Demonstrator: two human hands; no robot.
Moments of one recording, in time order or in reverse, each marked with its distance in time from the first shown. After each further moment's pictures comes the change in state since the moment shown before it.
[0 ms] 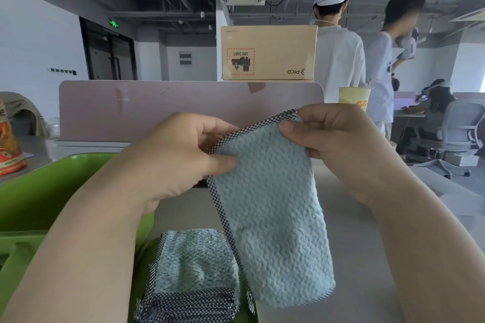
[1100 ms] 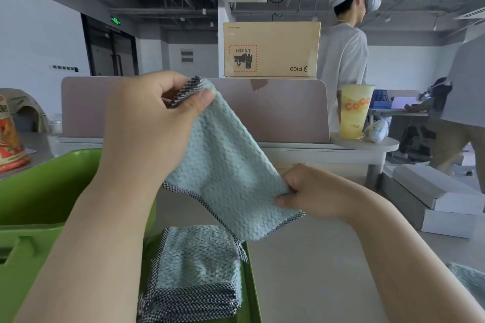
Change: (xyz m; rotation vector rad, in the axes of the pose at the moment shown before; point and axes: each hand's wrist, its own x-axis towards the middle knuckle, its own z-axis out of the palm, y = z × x) left_hand 0.003 -0.001 -0.005 0.168 0.690 0.281; right_hand 0.006 0.066 0.009 -0.712 -0.508 0.300
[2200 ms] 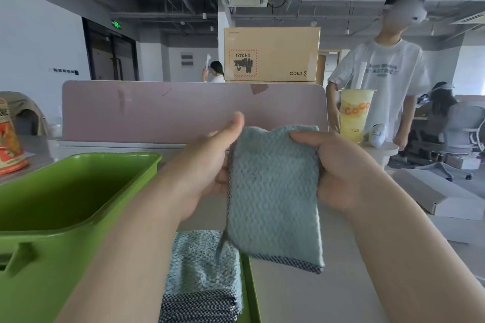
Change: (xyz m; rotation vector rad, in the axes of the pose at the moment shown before) left_hand -0.010 -0.017 0.037 -0.407 -0.718 -0.670; right_hand -0.018 -0.044 -0.027 1.456 0.259 0.210
